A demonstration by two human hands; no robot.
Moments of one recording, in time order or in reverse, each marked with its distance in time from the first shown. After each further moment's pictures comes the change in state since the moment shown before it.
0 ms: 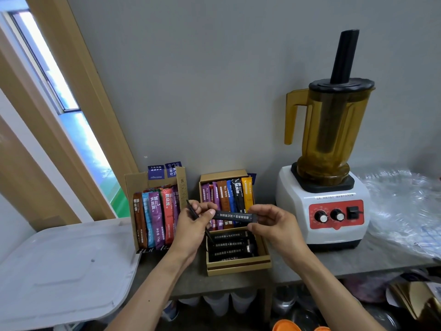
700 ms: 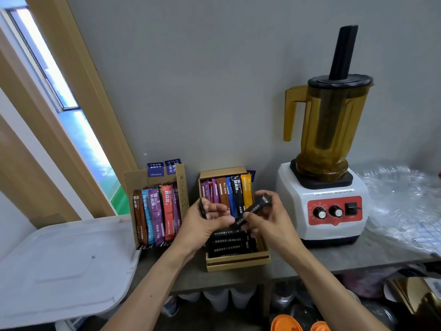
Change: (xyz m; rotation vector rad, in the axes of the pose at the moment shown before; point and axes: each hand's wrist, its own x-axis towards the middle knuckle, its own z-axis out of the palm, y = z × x) left_hand -0.009 0.011 0.007 0.188 -0.160 0.000; right_hand -0.008 -0.023 0.019 -0.149 0.028 -0.049
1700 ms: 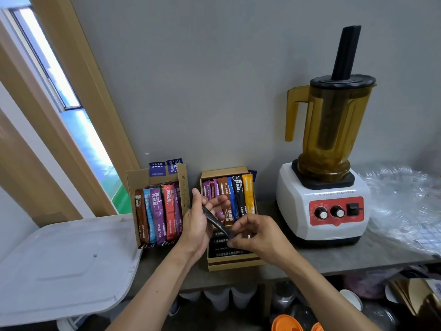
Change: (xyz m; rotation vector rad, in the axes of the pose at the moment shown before) left_hand 0.000 0.002 0.013 -0.504 0.112 -0.056; right_hand -0.008 0.011 0.012 -0.272 -0.263 -0.058
